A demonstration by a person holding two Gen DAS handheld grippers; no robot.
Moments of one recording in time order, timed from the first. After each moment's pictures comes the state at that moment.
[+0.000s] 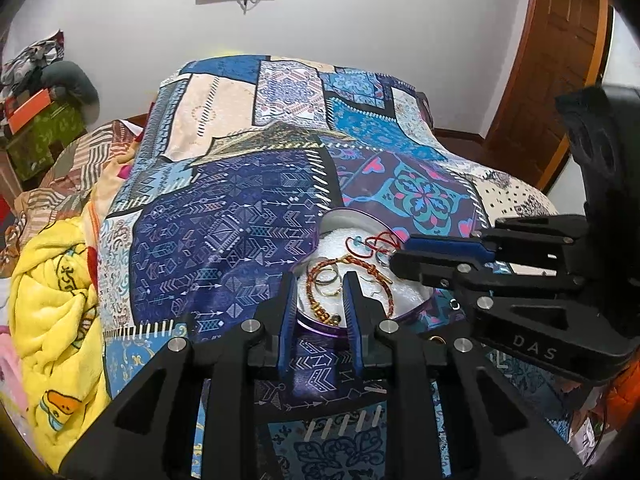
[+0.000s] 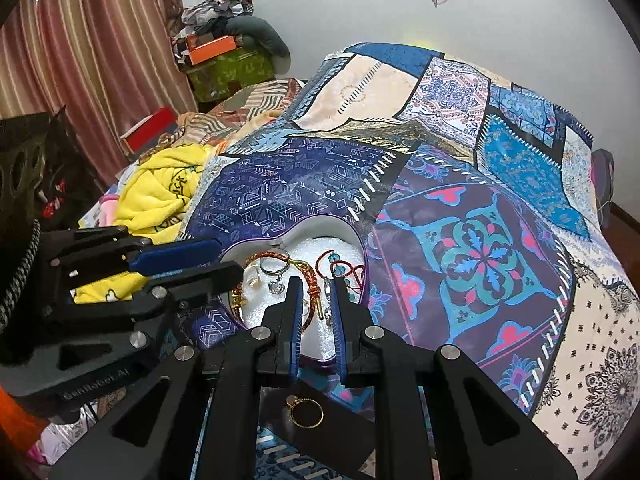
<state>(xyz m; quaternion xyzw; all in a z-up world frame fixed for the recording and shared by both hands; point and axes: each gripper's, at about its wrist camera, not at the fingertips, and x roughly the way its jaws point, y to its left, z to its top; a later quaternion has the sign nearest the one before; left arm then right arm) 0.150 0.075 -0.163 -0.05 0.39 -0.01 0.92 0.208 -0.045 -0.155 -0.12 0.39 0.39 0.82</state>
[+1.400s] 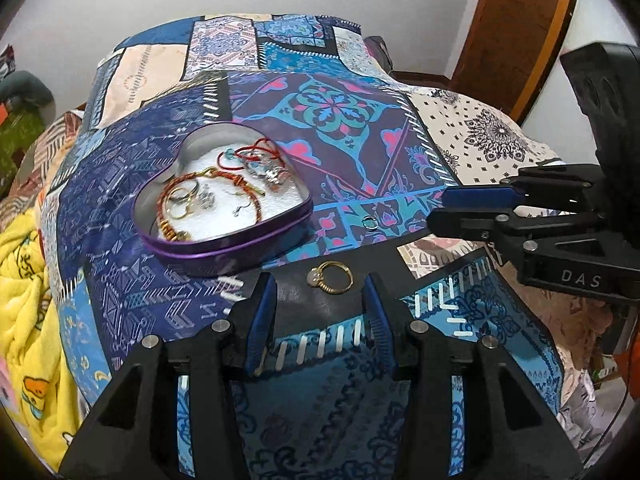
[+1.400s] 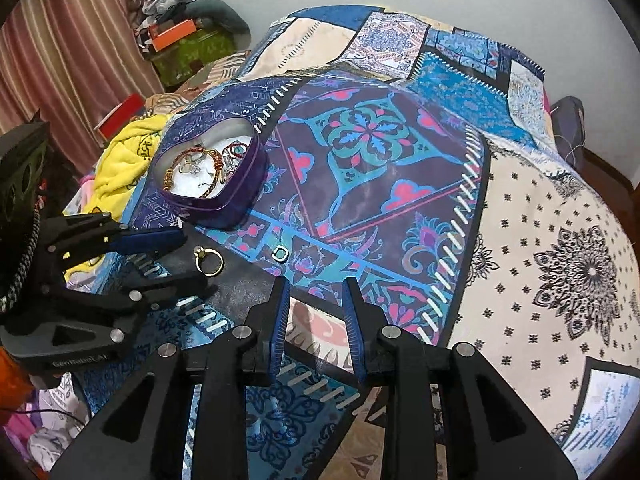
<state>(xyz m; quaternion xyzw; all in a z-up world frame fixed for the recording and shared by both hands) 0.143 -0.008 -0.203 0.00 0.47 -0.08 0.88 0.201 -0.140 -0.182 -0.10 0.45 0.34 0.82</state>
